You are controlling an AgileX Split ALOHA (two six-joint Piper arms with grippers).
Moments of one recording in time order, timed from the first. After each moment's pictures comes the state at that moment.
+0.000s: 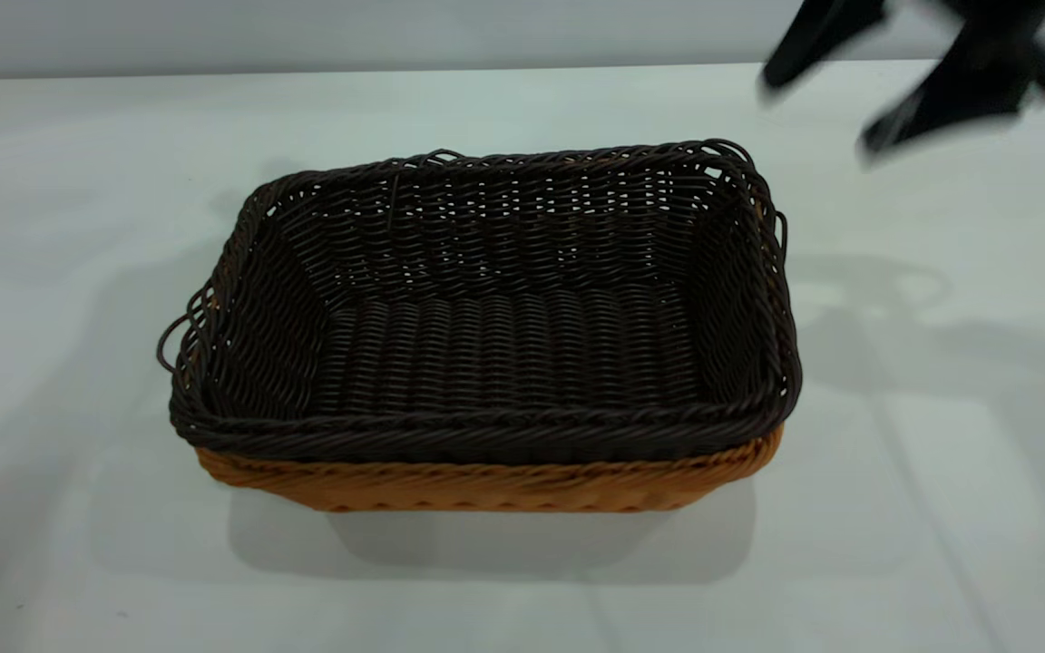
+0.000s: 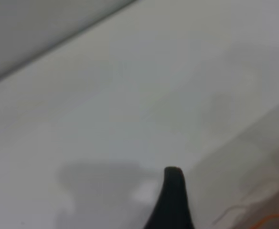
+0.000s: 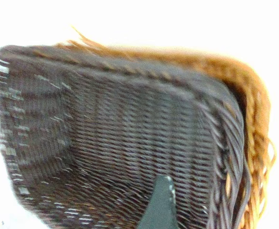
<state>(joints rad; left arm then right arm) -0.20 2.00 -1.60 -0.52 0.52 0.69 0.05 1.88 -1.13 0.93 0.85 -0.59</state>
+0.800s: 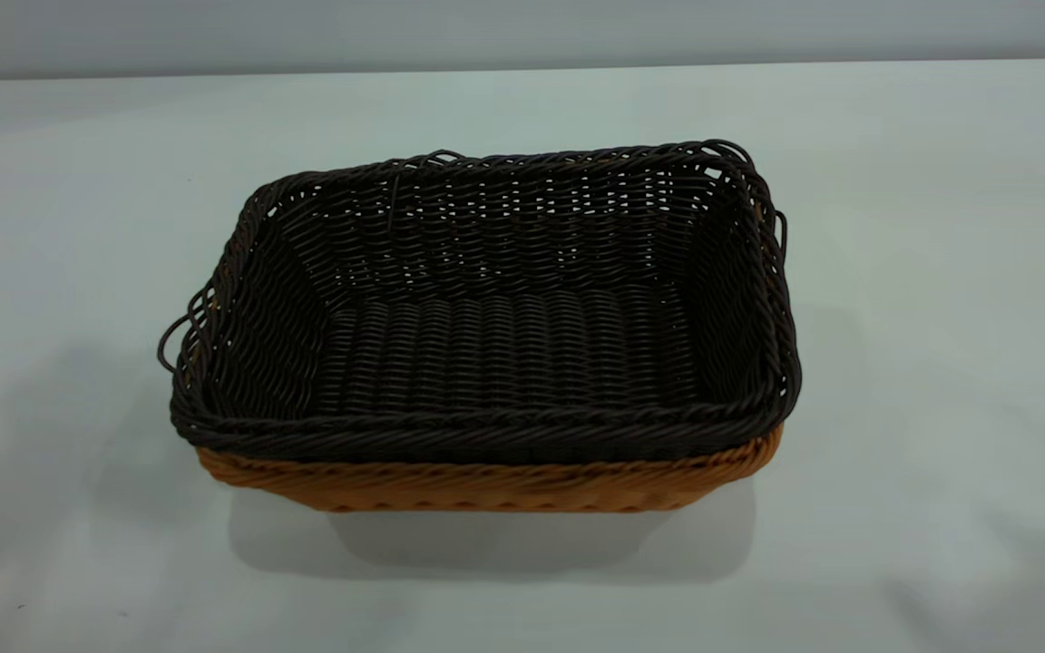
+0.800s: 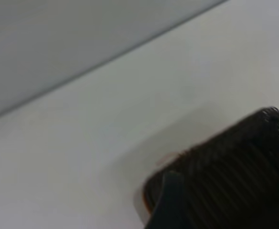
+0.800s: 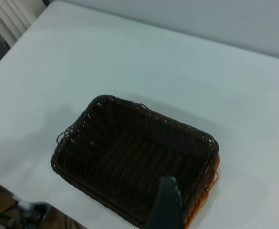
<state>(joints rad) -0.11 1.28 -1.52 -0.43 1.05 0.46 -0.08 0.86 -1.17 0.68 1.21 -0.55</state>
